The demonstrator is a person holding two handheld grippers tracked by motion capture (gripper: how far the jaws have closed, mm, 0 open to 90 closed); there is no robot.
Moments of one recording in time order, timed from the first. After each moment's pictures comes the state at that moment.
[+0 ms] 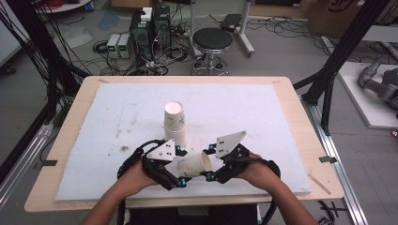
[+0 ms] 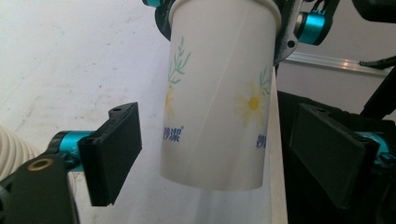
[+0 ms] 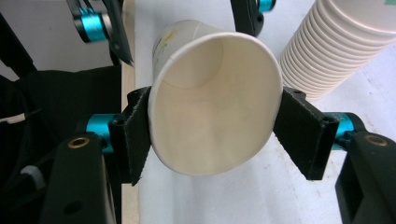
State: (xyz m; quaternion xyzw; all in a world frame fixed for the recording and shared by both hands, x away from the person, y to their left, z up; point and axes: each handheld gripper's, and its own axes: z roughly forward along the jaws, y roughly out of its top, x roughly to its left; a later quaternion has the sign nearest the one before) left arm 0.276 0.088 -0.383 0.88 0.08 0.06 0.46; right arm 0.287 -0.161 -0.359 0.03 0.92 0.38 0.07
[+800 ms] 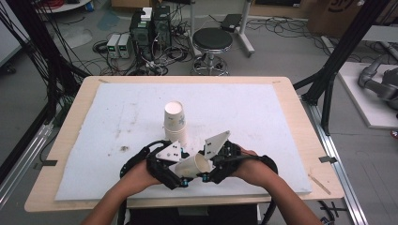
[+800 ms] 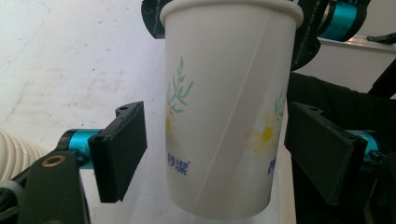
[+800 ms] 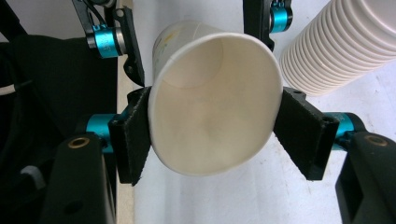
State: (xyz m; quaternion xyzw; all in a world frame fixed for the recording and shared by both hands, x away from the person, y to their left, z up) left arm 0.280 0.079 -0.387 0.90 0.08 0.05 0.42; right arm 0.285 -0.137 -0.351 0.01 0.95 0.31 0.08
